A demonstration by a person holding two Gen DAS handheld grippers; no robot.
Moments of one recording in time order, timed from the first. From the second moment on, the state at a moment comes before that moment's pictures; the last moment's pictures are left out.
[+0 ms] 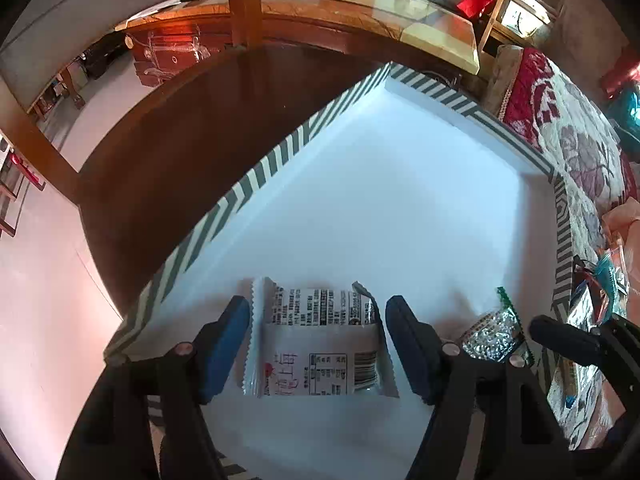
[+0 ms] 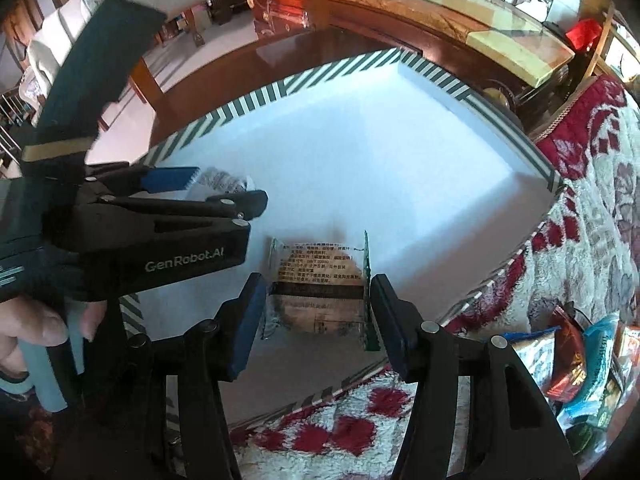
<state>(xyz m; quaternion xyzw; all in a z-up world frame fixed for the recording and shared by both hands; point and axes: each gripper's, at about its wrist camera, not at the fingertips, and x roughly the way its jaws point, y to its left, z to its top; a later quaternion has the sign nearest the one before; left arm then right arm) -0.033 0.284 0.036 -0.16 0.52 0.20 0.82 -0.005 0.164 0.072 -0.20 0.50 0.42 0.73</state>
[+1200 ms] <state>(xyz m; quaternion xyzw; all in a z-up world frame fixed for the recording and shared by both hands) -0.019 0.114 0.085 -0.06 0.48 0.07 0.87 -0.002 -0.058 0.083 -0.06 0.50 0.29 0.81</state>
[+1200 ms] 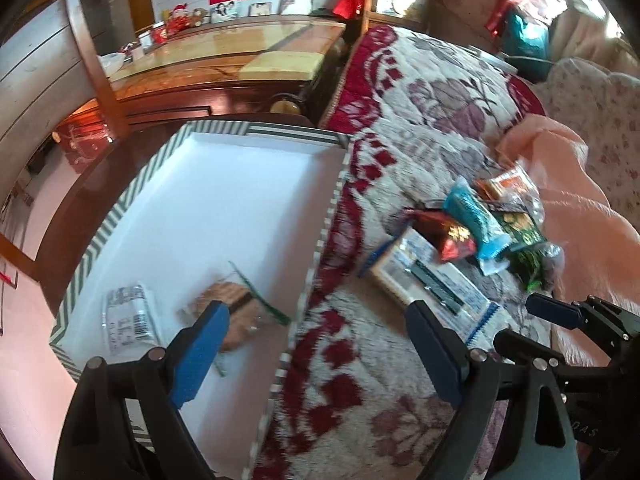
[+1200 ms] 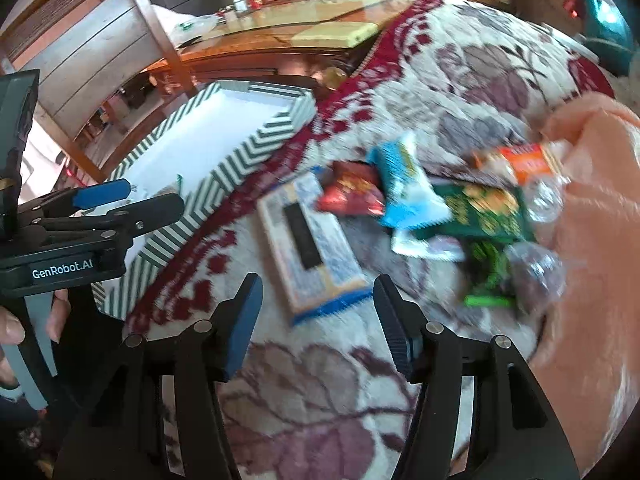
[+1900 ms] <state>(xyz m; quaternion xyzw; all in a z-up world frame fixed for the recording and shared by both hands) -0.002 0.075 0.071 -0.04 0.50 0.05 0.86 0.011 -0.102 0.068 -0.04 0.52 0.24 0.82</state>
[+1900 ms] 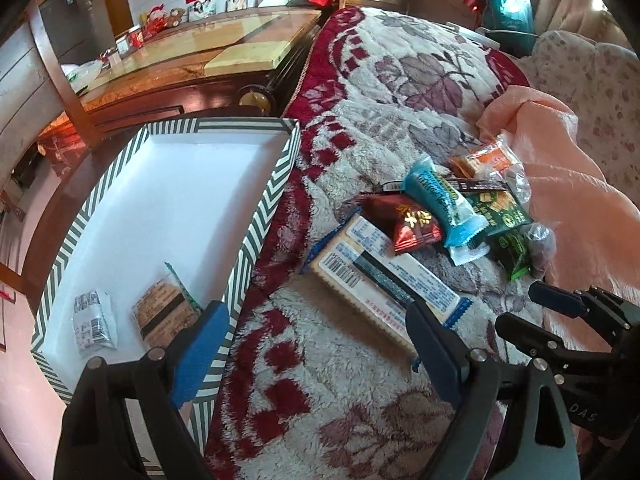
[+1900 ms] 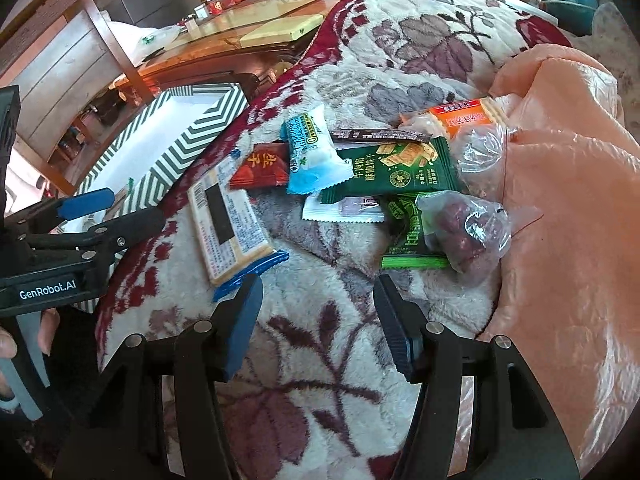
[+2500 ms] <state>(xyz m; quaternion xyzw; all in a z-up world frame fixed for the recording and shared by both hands) 0.003 0.091 0.063 -0.06 0.51 0.06 0.85 0.034 -0.060 0.046 -0.08 0.53 0.27 0.80</state>
